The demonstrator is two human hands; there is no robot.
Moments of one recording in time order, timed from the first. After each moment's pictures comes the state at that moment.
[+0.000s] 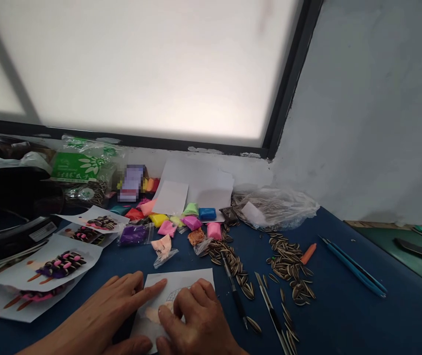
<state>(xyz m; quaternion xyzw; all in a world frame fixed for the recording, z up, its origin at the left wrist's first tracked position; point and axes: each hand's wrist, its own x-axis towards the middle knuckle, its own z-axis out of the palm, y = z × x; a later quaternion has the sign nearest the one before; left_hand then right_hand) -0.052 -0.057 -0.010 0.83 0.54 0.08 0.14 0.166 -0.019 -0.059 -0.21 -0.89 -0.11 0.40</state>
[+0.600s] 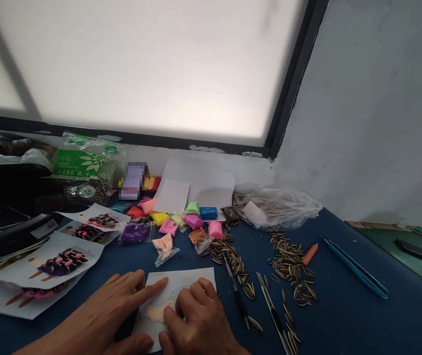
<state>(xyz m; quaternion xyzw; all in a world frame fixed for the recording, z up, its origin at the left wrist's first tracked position) -0.052 -0.056 -0.012 0.82 0.54 0.10 0.16 0.166 -0.019 -0.052 -0.22 -0.88 -0.10 0.41</state>
